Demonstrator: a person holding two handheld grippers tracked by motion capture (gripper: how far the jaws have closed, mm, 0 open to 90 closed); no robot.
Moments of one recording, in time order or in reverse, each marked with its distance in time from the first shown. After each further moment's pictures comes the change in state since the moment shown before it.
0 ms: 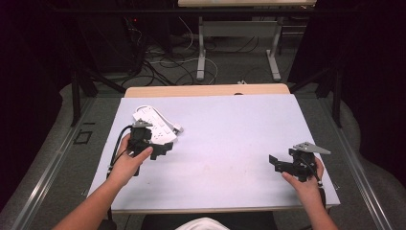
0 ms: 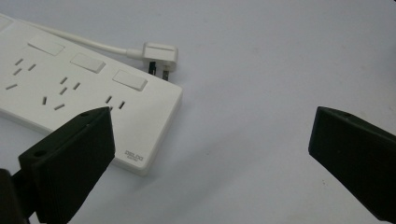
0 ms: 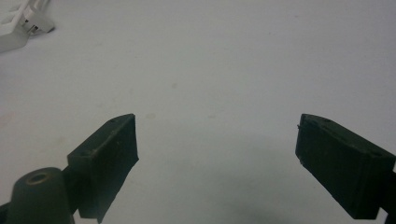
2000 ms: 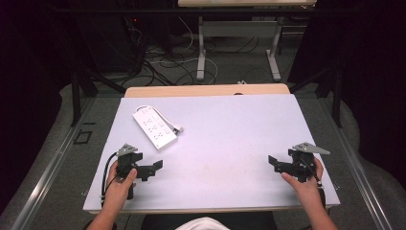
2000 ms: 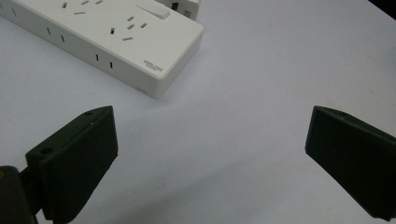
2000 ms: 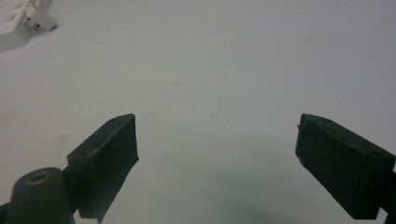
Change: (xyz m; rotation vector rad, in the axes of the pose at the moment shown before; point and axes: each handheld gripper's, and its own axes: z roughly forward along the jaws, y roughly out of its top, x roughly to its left) left arm 0.014 -0.083 -0.006 -0.117 -0.009 -0.127; right arm 0.002 -0.002 0.002 -0.016 -0.004 0.009
